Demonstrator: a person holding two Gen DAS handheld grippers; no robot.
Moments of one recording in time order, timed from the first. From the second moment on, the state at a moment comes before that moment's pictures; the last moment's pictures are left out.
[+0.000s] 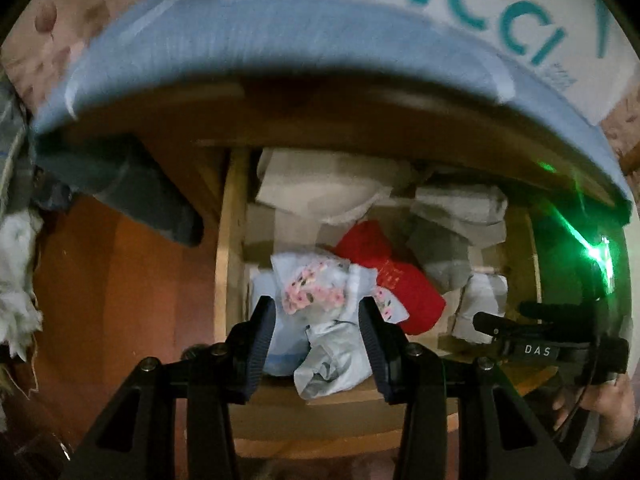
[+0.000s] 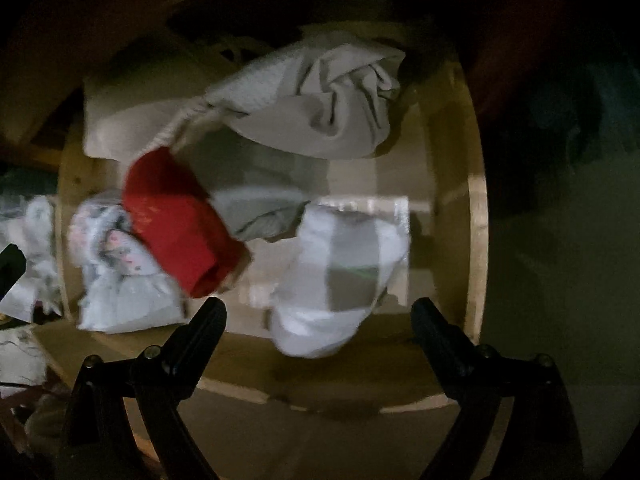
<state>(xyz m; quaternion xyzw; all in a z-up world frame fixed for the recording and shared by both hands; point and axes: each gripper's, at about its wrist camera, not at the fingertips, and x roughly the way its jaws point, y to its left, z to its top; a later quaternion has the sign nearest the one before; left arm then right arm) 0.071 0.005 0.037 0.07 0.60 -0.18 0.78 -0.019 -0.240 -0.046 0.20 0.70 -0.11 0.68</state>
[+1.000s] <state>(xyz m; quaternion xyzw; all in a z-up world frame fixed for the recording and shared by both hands) 0.074 -0.001 -0.014 0.10 0.65 -0.19 0.73 0.053 -0.202 -0.120 0.11 0.82 -0.09 0.55</state>
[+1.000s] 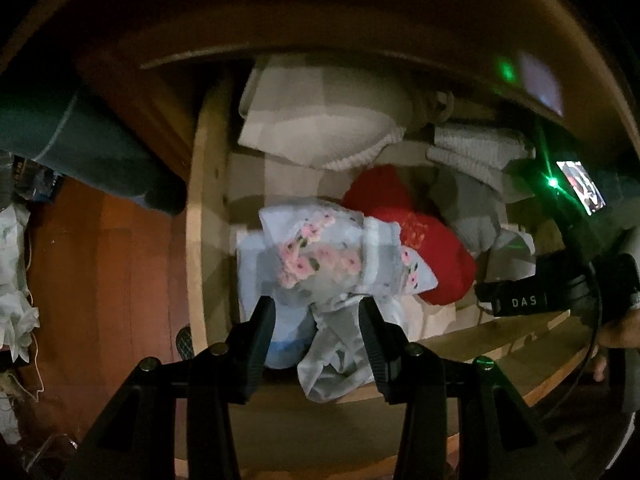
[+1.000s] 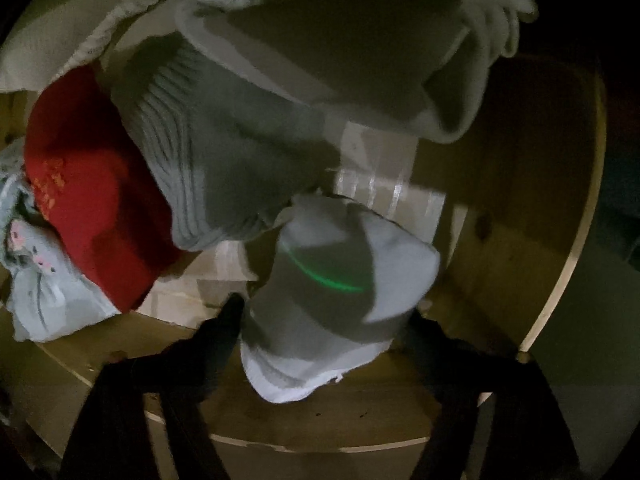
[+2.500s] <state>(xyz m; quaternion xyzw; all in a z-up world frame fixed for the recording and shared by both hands) 0.079 -0.051 -0.061 0.12 0.71 -0.17 0.67 -0.016 -0.244 -0.055 0.32 0.65 -0.07 0.69</state>
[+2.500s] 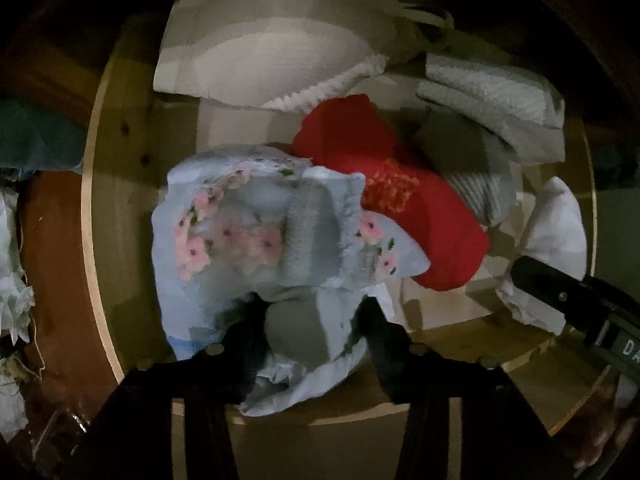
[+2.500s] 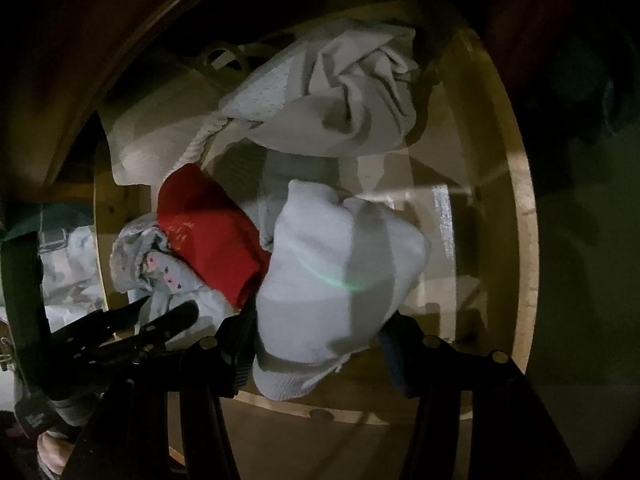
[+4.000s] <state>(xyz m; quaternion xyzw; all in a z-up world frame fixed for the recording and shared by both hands) 0.026 0.006 0.114 0.08 0.55 -0.21 0.81 -0.035 -0.217 -0.017 0.17 0.60 -0.13 0.78</state>
